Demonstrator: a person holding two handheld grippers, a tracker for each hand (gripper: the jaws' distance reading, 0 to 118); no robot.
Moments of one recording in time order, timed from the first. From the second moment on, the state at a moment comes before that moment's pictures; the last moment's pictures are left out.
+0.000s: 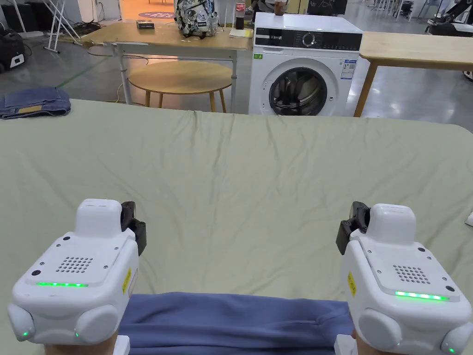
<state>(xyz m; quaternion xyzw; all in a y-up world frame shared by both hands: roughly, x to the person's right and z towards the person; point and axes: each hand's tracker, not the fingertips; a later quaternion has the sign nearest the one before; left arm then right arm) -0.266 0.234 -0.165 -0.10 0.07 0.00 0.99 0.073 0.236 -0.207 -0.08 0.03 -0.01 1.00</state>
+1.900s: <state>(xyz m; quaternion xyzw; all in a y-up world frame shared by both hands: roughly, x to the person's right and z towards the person) -0.488 0.170 -0.139 -0.41 -0.06 0.34 0.84 0.062 0.203 -0.226 -0.14 0.07 0.04 0.99</state>
